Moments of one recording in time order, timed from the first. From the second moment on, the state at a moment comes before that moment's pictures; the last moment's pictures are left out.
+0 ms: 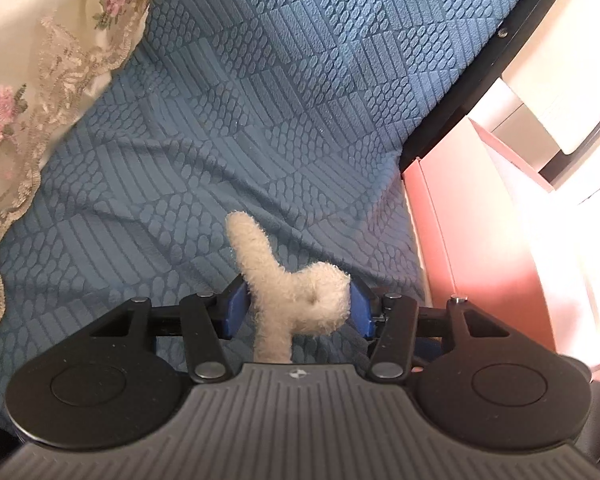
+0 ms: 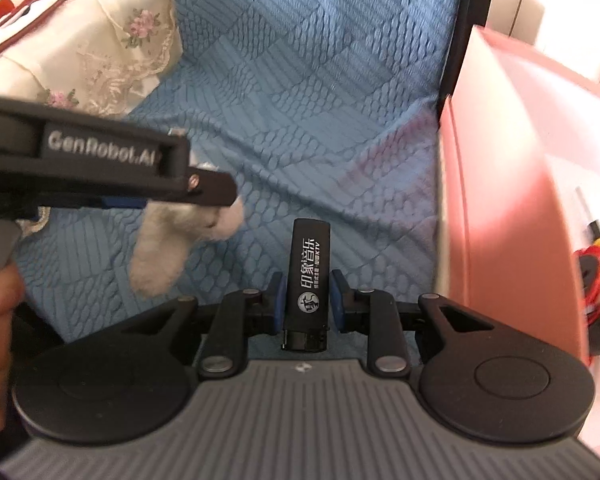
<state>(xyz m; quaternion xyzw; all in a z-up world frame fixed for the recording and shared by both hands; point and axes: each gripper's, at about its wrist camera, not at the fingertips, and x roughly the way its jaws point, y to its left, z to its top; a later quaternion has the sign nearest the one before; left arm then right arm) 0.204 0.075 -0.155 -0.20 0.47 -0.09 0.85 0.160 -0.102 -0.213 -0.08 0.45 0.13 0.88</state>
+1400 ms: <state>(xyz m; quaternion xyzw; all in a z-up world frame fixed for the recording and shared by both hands) 0.146 -0.011 0.009 -0.22 0.35 -0.16 0.89 0.119 -0.201 -0.013 -0.01 0.32 0.12 0.94</state>
